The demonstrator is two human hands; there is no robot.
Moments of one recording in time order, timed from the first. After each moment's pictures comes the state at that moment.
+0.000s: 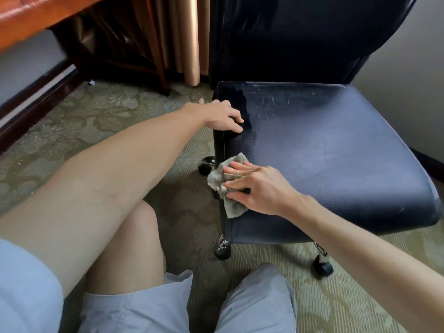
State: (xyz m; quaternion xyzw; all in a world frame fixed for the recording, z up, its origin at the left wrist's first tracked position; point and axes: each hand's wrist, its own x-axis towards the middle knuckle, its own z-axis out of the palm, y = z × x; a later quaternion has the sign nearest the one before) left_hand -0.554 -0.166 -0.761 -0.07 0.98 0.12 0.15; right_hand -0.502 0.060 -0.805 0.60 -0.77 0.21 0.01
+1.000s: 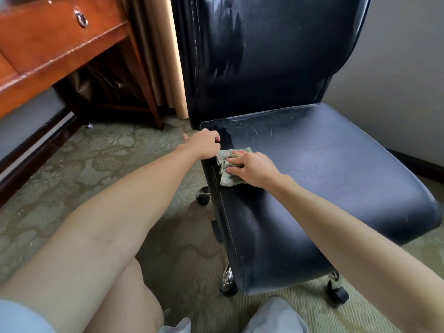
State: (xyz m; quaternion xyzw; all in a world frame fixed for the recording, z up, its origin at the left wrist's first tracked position) left_hand -0.588 -0.170 -0.769 -0.19 0.97 0.13 0.06; right_hand -0.608 0.009 -0.787 0.39 -0.89 0.19 -0.10
